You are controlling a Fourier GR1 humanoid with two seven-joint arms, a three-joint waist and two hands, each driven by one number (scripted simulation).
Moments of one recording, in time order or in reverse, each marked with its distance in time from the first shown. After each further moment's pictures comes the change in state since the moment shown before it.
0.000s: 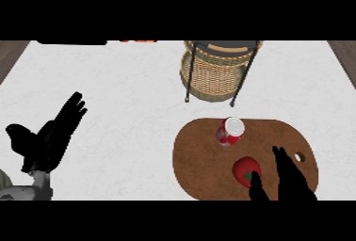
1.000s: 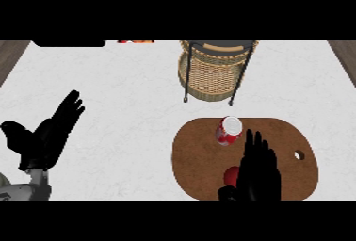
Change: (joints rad) left arm -0.011 -0.011 0.035 0.004 0.000 -0.022 0.013; right arm -0.219 0.289 0.012 0.185 0.260 0.274 0.193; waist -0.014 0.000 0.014
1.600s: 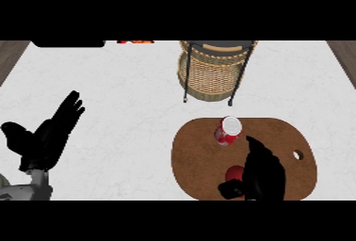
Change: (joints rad) left arm 0.004 -0.023 0.021 0.000 -0.020 -0.017 0.001; right arm 0.002 0.014 -0.089 0.053 -0.003 0.018 -0.043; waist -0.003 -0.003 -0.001
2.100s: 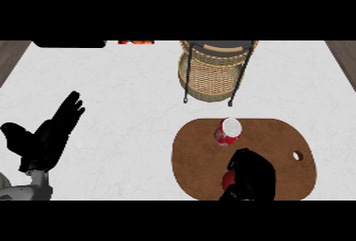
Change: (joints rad) left arm 0.004 -0.014 0.010 -0.012 -0.014 -0.010 0.011; right arm -0.011 0.002 0.029 0.052 -0.040 0.054 -0.028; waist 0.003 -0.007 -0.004
